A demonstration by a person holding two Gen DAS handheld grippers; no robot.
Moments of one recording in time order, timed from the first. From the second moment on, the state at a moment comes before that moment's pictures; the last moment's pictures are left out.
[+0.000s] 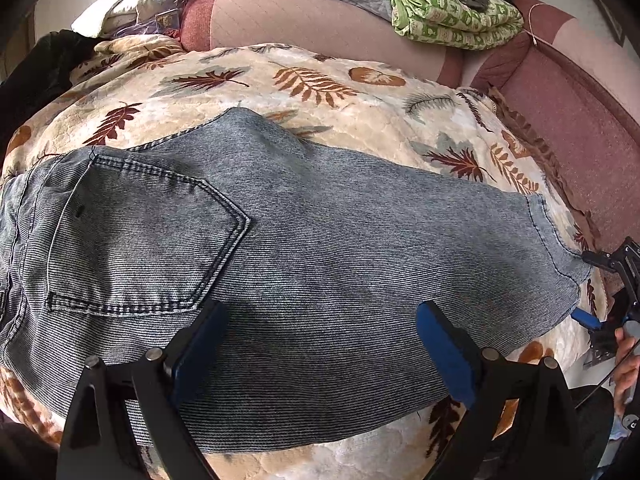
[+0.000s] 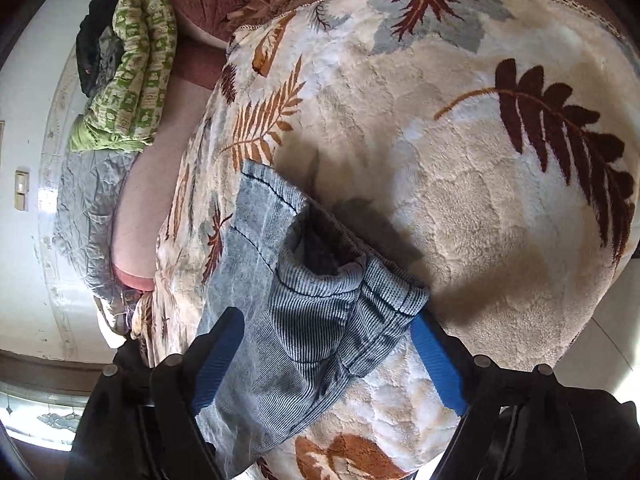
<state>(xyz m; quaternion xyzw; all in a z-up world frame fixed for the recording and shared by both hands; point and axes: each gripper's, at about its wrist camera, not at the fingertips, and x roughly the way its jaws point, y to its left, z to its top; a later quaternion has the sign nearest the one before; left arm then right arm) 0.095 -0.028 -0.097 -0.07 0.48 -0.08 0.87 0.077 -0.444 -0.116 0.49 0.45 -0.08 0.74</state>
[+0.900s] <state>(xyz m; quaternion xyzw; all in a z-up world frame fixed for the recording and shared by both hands) 0.068 0.065 -0.050 -0.16 0.41 -0.03 0.90 0.102 -0.248 0.012 0.11 0.39 0.04 0.91</state>
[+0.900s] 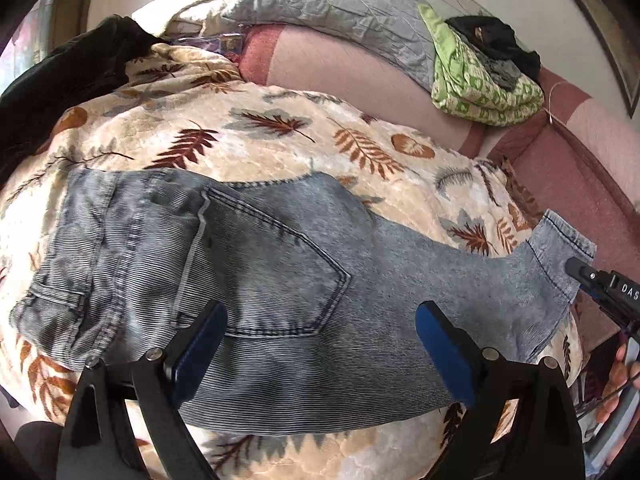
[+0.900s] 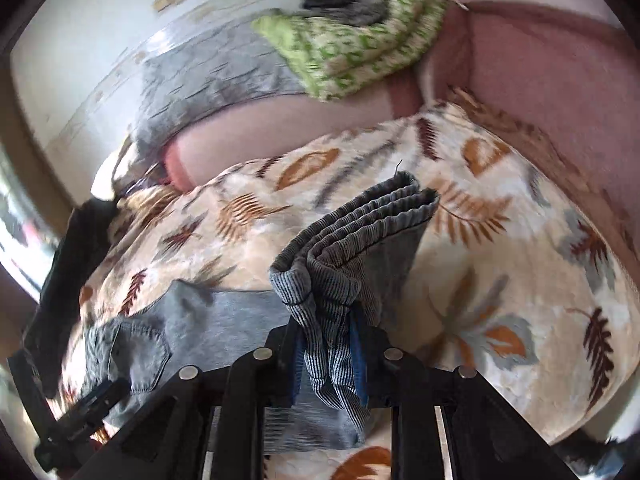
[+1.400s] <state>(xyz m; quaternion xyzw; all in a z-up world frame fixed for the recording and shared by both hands) 0.047 0.135 -0.028 -0.18 0.38 0.02 0.90 0.070 -0.079 -0.081 -0.02 0.45 0.24 0.86</state>
